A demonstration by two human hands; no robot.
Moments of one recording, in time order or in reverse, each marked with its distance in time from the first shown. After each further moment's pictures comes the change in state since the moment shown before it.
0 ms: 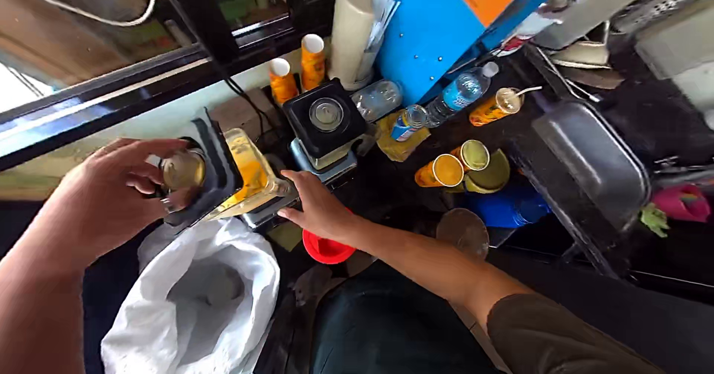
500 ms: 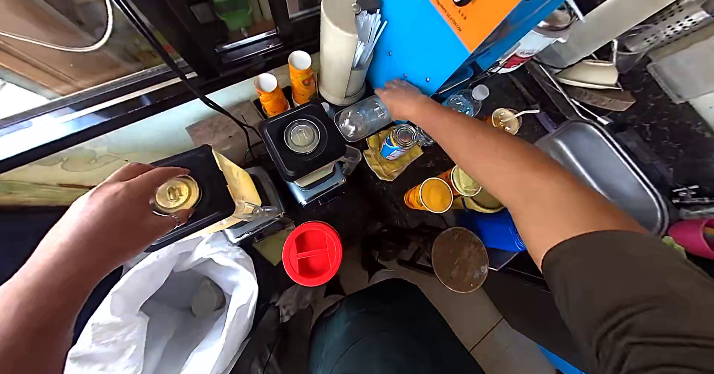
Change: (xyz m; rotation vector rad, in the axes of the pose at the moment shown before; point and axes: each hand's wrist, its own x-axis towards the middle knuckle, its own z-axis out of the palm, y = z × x) left_hand 0.024 -0.004 0.045 0.422 -0.065 -0.151; right_hand 0.150 0.187 -0.283 -1.017 -0.293 0.201
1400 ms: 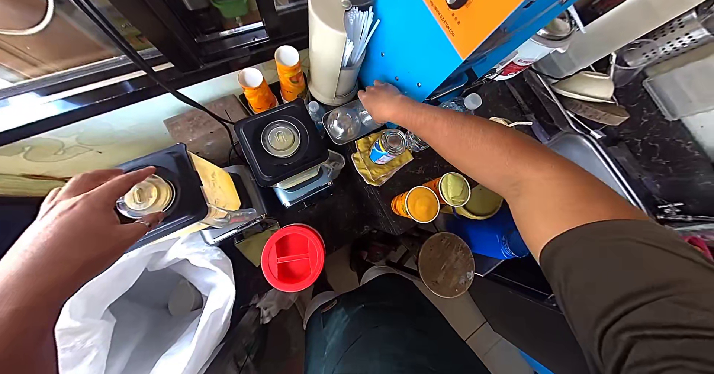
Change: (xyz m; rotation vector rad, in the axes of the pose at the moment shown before) left_hand -0.011 0.027 0.015 -0.049 0.085 -0.163; right_hand 0.012 -0.021 -0.015 -0.079 -0.116 -0.032
